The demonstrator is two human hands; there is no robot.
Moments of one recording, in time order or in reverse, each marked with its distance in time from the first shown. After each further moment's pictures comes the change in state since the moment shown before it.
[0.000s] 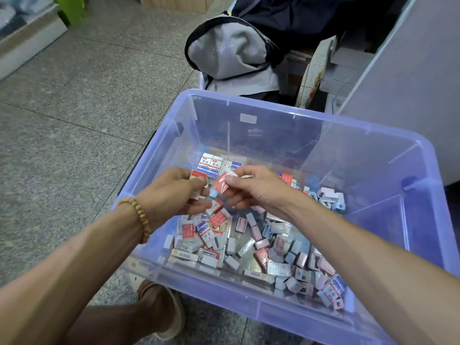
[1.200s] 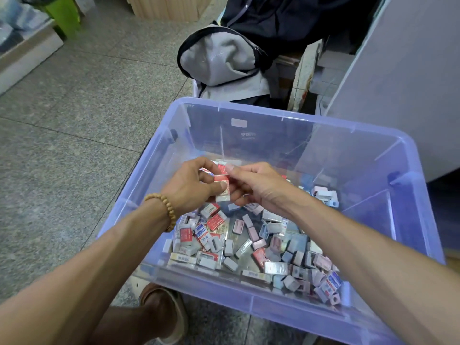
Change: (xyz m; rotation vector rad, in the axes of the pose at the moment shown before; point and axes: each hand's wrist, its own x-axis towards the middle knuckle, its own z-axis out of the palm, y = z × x) left_hand 0.024 0.004 0.021 0.283 0.047 0.301; right_hand -0.006 -0.005 -0.010 0.007 -0.036 -0.102
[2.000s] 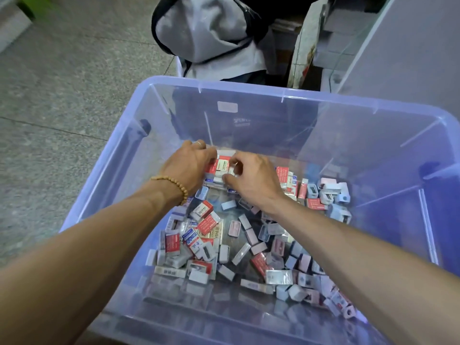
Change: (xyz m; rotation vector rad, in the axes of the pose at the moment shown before) left_hand 0.096 -0.037 0.016 1.074 0.025 0.460; right_hand 0.058 0.046 -0.015 -0.849 0.445 -0.284
